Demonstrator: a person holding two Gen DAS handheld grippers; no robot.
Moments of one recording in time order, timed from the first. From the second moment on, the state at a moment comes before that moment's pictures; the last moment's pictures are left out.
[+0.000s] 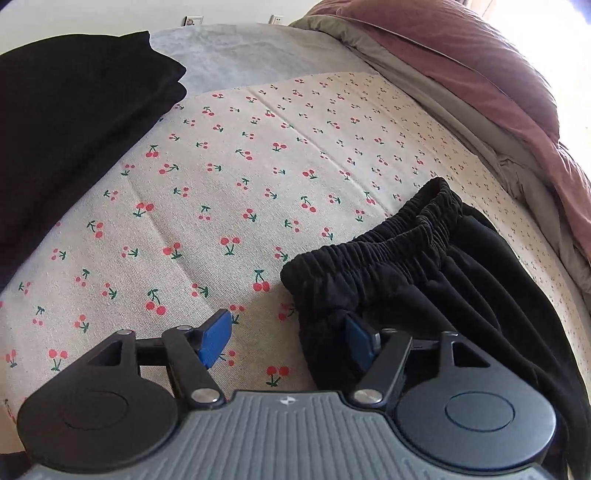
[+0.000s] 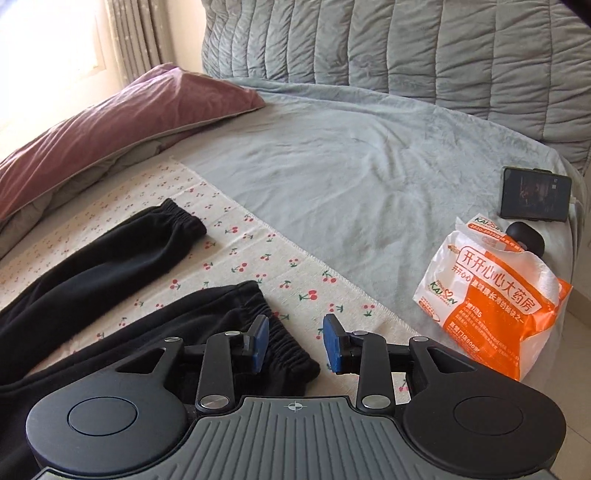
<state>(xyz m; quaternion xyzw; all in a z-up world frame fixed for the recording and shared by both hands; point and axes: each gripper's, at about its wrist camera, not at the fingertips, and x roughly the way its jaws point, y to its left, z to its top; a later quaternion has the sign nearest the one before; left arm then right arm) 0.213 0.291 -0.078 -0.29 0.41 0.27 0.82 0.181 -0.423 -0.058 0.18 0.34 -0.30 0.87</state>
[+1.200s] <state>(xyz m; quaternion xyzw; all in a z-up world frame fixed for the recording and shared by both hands) 0.259 0.224 -0.099 -0.10 0.43 0.15 0.89 0.259 -0.315 -0.100 0.07 0.44 -0.17 0.88</state>
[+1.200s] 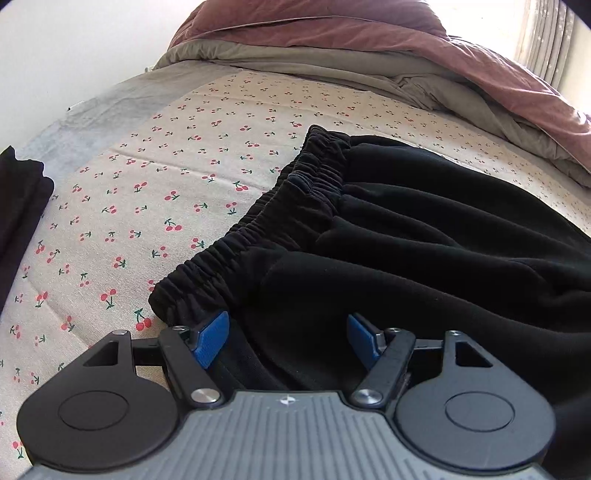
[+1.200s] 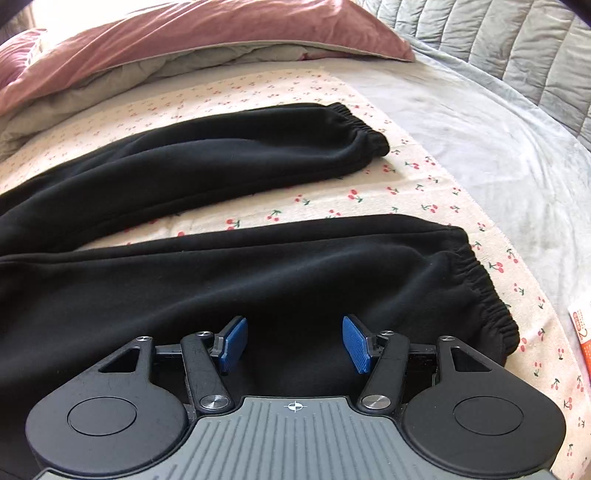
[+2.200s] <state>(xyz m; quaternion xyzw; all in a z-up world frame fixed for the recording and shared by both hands) 0.364 0.239 -0.108 -0.09 0.45 0.20 0.87 0.333 -0.150 -0.110 -0.06 0.45 0.03 0.89</state>
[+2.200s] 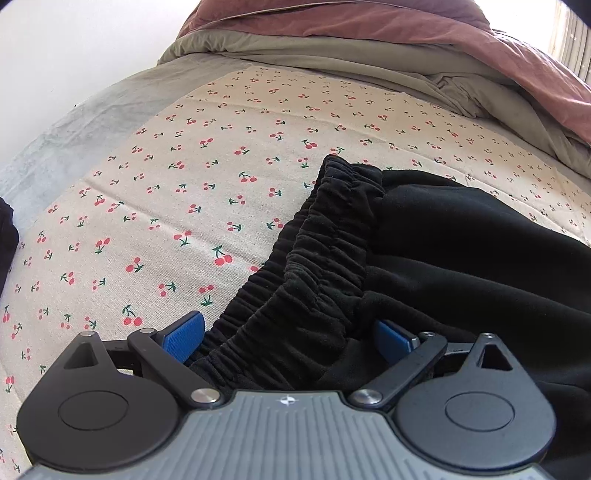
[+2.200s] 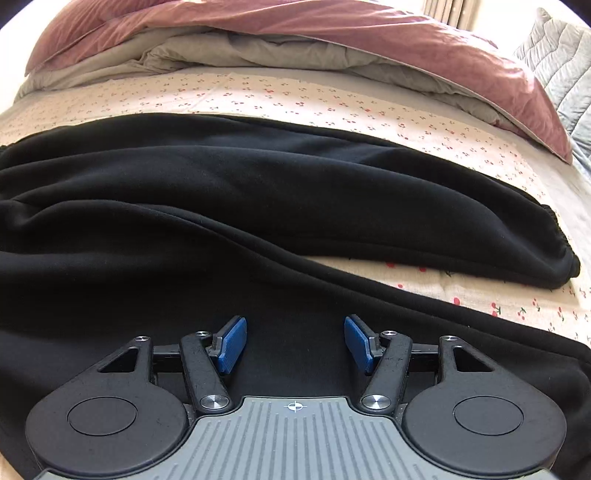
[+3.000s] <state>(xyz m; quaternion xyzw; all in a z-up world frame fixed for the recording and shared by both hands) 0.366 0.220 -0.103 -0.11 0.40 0.24 0.88 0.354 -0.149 -0.108 -0.09 0.40 0.00 0.91</state>
